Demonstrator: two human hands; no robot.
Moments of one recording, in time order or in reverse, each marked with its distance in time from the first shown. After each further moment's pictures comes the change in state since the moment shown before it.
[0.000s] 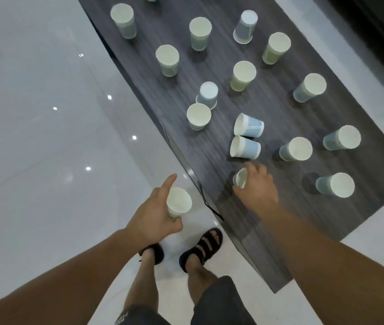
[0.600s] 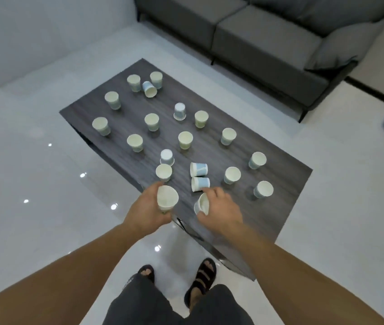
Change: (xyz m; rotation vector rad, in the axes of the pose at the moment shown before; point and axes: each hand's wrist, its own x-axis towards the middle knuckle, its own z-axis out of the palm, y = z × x) left_hand -0.054 0.157 -0.110 0.165 0.120 0.295; right_hand -0.167 -0.055 -0.151 0.129 0.106 -0.077
